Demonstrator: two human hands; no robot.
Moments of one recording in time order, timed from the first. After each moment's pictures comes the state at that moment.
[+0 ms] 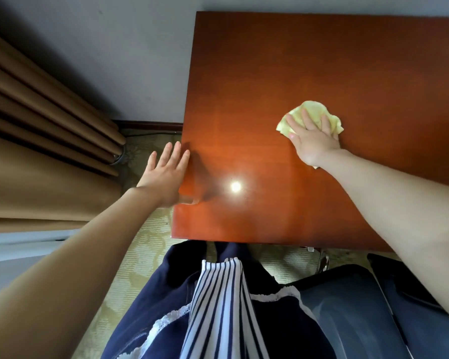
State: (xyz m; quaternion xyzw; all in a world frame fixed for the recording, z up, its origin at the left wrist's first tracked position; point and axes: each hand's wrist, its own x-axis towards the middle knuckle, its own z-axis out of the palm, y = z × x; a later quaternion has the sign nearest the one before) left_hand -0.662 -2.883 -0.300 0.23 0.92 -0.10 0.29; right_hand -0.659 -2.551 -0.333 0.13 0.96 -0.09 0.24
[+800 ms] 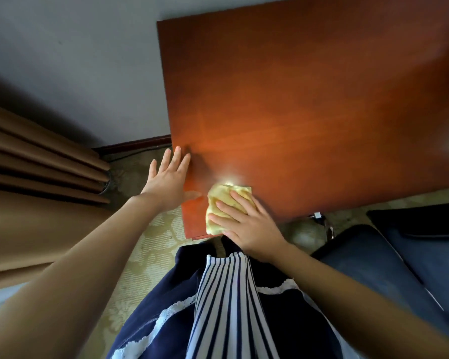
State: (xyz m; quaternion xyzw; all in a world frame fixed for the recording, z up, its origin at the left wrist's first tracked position) left_hand -0.664 -2.894 -0.303 0.28 0.92 -0.02 0.28; right_hand -0.493 -2.739 -0.348 -0.10 0.98 -0.12 0.10
